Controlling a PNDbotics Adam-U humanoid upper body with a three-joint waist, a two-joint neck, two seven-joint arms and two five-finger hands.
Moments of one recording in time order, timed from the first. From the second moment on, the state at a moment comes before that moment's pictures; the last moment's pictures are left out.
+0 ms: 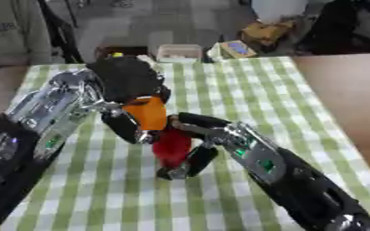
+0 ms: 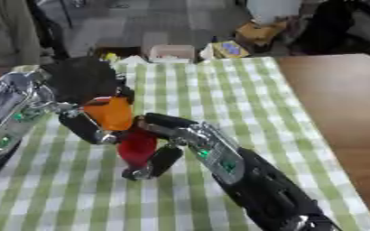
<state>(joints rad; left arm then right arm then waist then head) -0.90 0.39 -0.53 -1.59 -1.16 -0.36 -0.62 -0.73 -0.20 0.53 -1.30 0.36 -0.22 0.48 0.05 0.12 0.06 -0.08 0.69</state>
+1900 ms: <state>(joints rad) -0.99 0.36 -0.60 -1.55 -1.23 -0.42 -0.69 -0.72 -0.20 0.53 -1.24 0.40 -0.23 0.49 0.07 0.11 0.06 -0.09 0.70</state>
